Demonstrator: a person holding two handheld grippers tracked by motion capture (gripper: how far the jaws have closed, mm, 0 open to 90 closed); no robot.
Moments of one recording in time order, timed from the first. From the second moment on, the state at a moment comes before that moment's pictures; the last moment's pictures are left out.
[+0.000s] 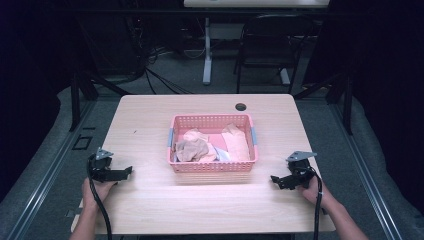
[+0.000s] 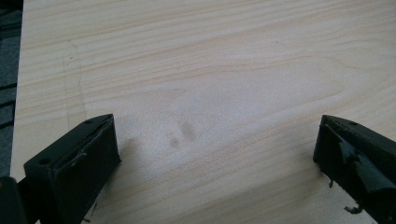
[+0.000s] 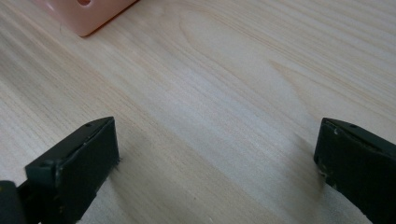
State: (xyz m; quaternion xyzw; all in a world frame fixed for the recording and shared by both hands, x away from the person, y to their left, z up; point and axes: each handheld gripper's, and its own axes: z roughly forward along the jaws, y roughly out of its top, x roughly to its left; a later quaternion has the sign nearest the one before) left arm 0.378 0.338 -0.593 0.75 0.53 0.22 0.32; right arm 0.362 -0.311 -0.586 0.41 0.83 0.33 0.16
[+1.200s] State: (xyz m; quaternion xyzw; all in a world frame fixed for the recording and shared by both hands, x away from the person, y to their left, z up) left arm 0.385 0.335 -0.525 0.77 0.55 0.18 0.28; right arm 0.360 -0.311 -0.586 0.41 0.83 0.33 0.16
